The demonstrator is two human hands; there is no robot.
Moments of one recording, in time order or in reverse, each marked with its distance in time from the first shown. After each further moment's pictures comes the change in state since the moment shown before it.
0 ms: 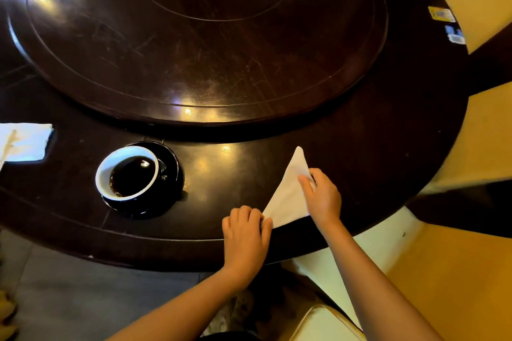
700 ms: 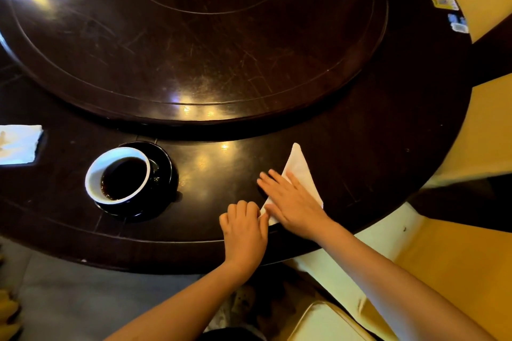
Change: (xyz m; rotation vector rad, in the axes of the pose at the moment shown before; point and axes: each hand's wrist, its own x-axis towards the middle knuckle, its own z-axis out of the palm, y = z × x) left_hand 0.011 0.007 0.007 0.126 0.035 -0.008; right_hand -0.005 -0.016 0.009 -0.497 -0.495 -0.706
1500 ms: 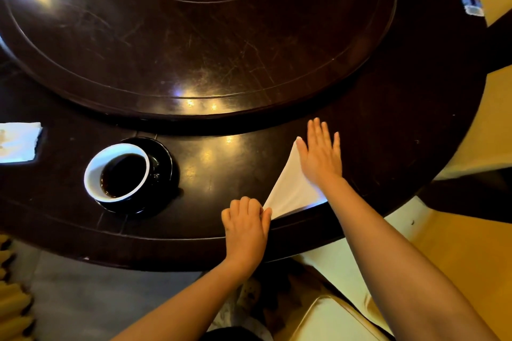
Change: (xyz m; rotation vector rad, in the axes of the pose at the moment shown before) left_hand 0.001 -0.008 0.005 -0.083 -0.070 -0.029; right_hand 0.047 0.069 -0.004 -0.018 0.179 0.659
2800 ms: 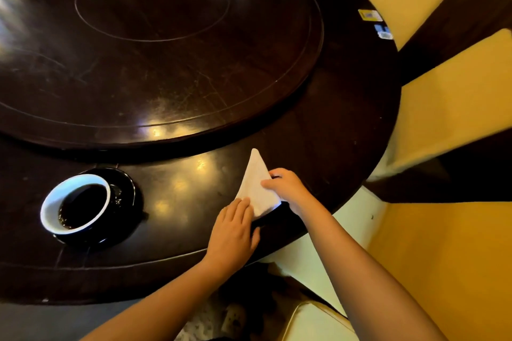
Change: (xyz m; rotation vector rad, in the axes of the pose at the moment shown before) left_hand 0.009 0.025 -0.003 0.294 -0.041 0.553; right_hand -0.064 0.003 -0.045 1.089 -0.290 0.421
